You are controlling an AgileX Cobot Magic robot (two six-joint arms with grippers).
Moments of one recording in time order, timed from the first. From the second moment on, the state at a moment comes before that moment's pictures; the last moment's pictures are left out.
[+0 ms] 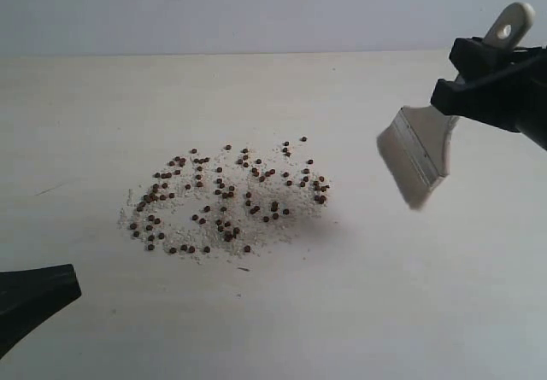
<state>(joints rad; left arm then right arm) 0.17 0.68 0.00 1.49 -1.20 -0.99 0.34 1.23 -0.34 0.06 -0.69 0.13</state>
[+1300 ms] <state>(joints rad) 0.17 0.65 0.00 0.13 -0.60 -0.16 0.34 1.32 -0.34 0.01 -0.80 0.14</state>
